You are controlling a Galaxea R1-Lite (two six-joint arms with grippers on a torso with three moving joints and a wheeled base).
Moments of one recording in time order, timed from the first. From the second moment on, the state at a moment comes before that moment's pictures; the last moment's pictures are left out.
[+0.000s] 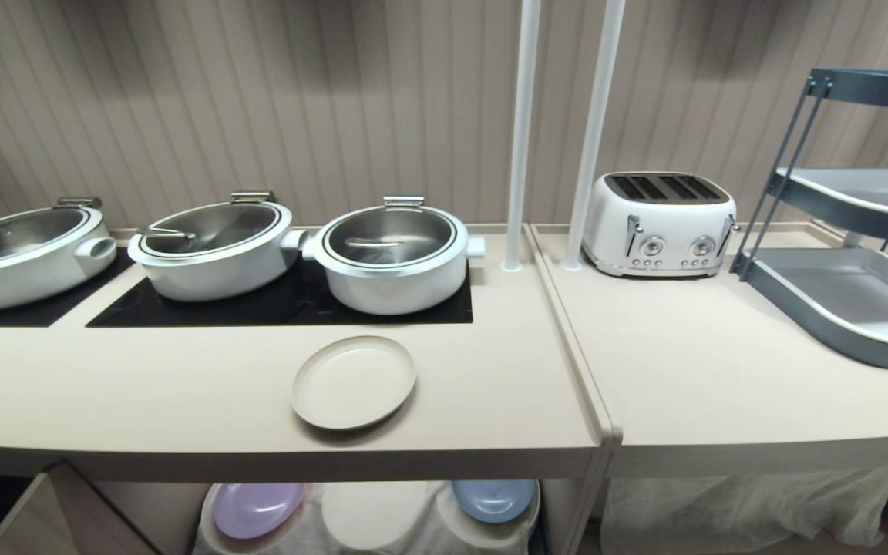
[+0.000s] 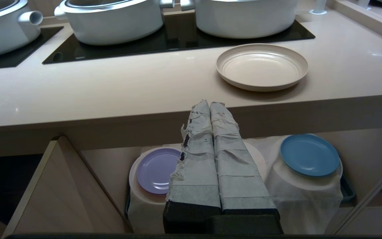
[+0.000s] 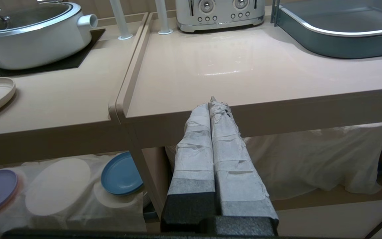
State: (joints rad) left arm 0.00 0.00 0.00 0.00 -0.02 0.07; right arm 0.00 0.00 0.00 -0.01 -0.06 0.10
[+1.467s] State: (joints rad) left arm 0.00 0.01 -0.22 0.31 -0.11 0.09; right arm 0.00 0.00 0.00 -0.01 -0.06 0.10
